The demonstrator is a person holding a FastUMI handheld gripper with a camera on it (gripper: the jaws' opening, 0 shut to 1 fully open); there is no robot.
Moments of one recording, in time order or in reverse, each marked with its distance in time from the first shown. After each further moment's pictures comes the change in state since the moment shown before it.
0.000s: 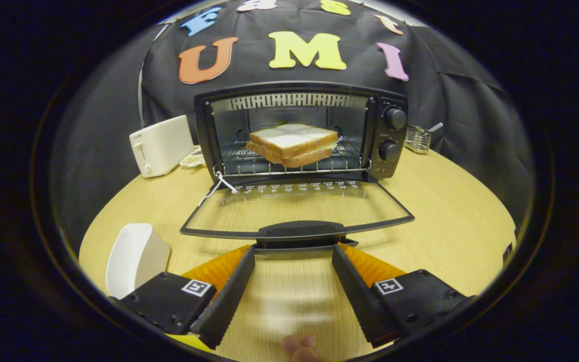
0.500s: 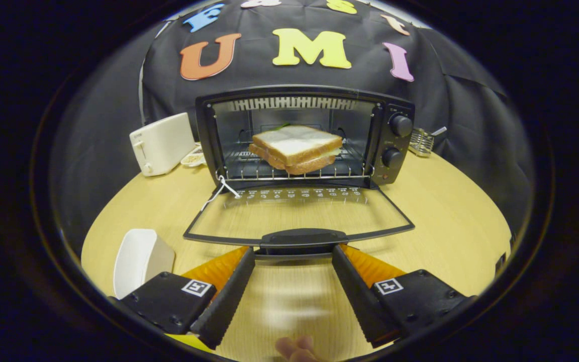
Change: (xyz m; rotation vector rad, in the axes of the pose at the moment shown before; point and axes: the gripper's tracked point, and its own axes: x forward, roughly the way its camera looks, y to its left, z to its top) arm -0.007 0.001 0.016 -0.011 0.030 0.001
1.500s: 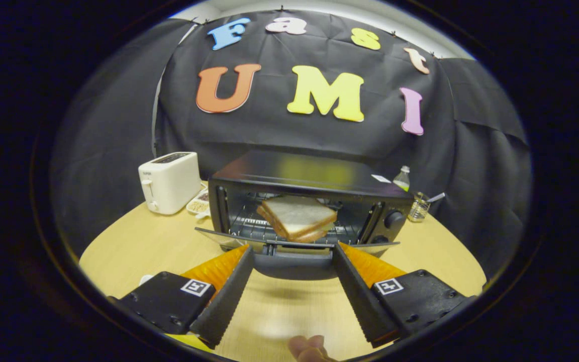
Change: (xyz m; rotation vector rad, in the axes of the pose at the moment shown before) arm -0.023 0.005 0.139 -0.153 -0.242 -0.017
